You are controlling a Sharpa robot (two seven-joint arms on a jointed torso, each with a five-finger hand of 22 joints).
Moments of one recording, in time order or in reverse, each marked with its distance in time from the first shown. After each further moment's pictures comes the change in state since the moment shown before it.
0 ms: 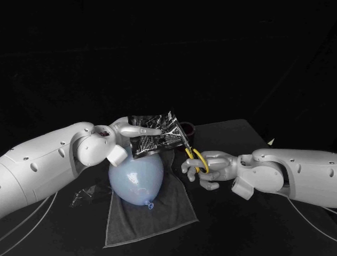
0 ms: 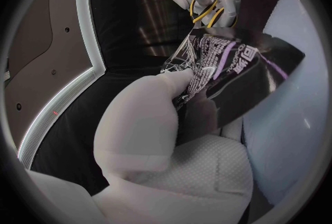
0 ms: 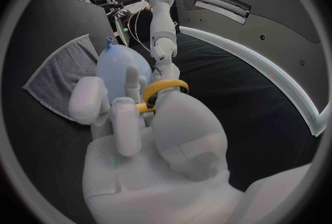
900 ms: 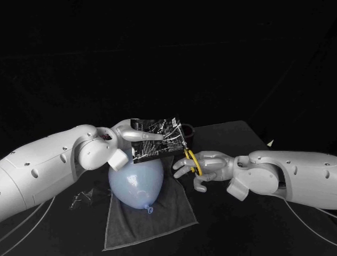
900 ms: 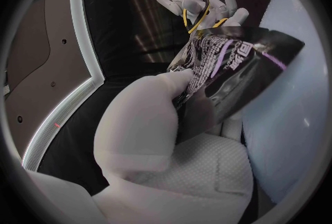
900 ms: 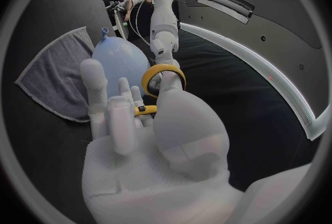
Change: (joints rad) left arm 0.000 -0.003 0.000 0.036 -0.093 -0.012 0.011; left_hand -0.004 0.004 0.000 0.000 -0.001 -0.004 0.000 0.001 0.000 0.000 0.000 0.000 0.000 0.000 0.000 0.000 0.000 0.000 0.000 0.000 0.000 0.000; right arm 0.001 0.016 0.000 0.007 0.001 -0.076 0.025; right_hand -0.015 -0.040 0.002 -0.024 0.000 -0.218 0.010 -0.177 -0.146 -0.248 0.073 -0.242 -0.284 -0.001 0.062 -0.035 -0.017 0.071 -0.175 0.076 -0.340 -0.198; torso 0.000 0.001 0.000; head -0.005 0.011
